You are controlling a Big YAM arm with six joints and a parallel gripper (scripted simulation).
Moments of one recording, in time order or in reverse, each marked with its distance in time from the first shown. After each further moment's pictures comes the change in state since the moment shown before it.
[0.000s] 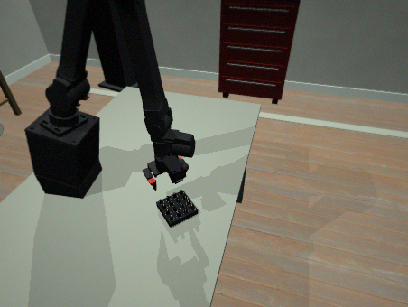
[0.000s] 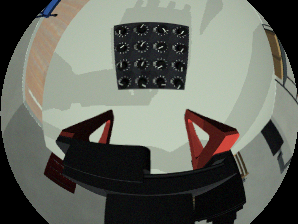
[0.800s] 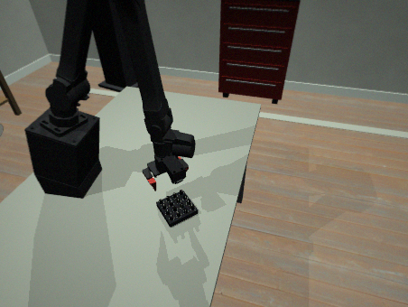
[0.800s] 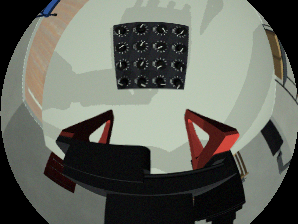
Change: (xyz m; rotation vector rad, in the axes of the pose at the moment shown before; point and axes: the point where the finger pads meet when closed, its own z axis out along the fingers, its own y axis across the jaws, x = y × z) arm 0.000 -0.001 0.000 0.001 0.007 -0.003
